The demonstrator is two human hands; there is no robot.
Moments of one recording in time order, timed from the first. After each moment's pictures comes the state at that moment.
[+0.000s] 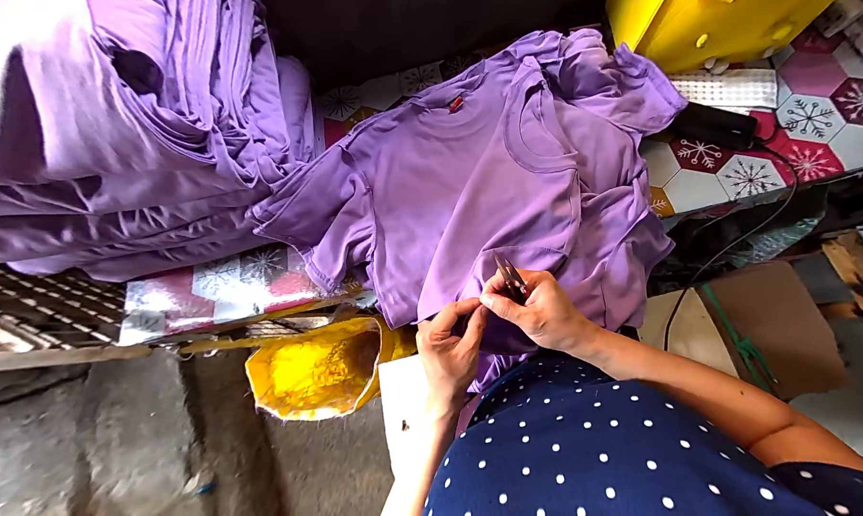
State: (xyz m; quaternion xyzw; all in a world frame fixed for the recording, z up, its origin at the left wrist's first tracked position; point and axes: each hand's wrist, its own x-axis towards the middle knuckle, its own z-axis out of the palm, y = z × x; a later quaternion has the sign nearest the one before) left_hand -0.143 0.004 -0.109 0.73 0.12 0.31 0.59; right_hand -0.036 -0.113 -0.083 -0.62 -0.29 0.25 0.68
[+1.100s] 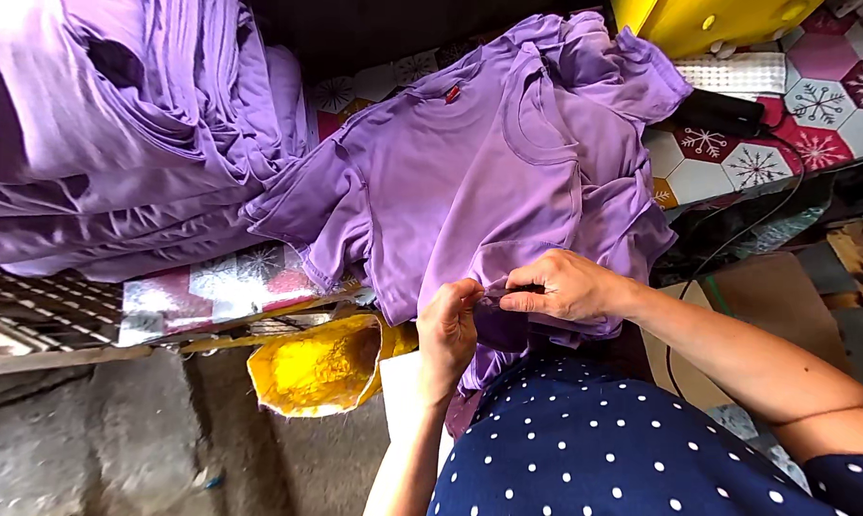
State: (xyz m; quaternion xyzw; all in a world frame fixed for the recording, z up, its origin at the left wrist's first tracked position) left_hand -0.125 0.021 -0.109 0.83 0.02 0.36 0.42; right_hand 0.025 -0.140 -0.074 -0.72 -0.54 0.26 0.36
